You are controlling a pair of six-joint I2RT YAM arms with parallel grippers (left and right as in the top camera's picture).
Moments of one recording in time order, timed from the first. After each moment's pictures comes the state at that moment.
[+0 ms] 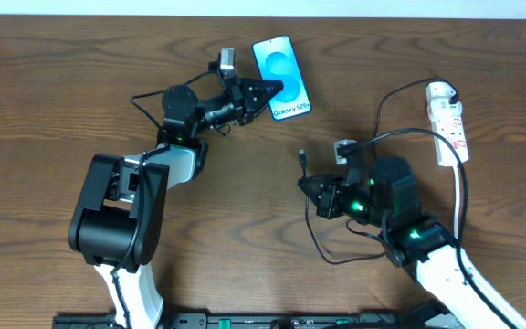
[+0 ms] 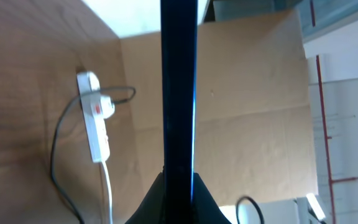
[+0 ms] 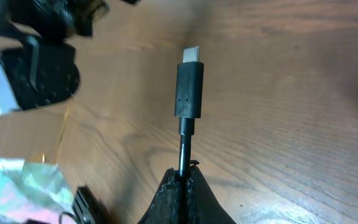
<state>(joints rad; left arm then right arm) -0.23 1.98 0.95 1.22 0.99 -1.58 0.44 1.11 0.54 -0.01 -0.54 0.62</state>
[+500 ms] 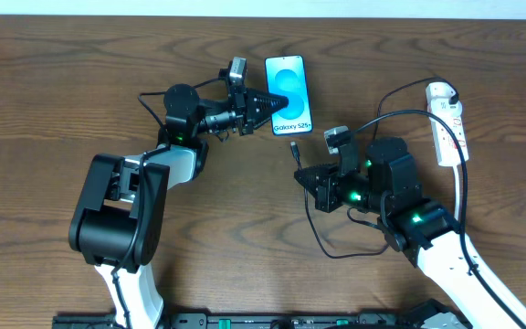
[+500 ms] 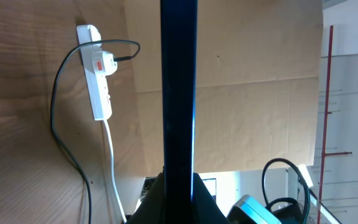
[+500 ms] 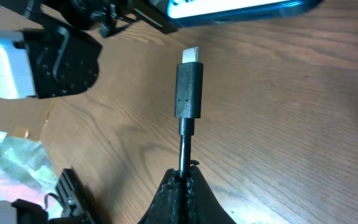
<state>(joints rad) -0.23 1.98 0.95 1.17 1.14 -1.58 0.44 1.15 0.71 -0.19 -0.55 0.44</state>
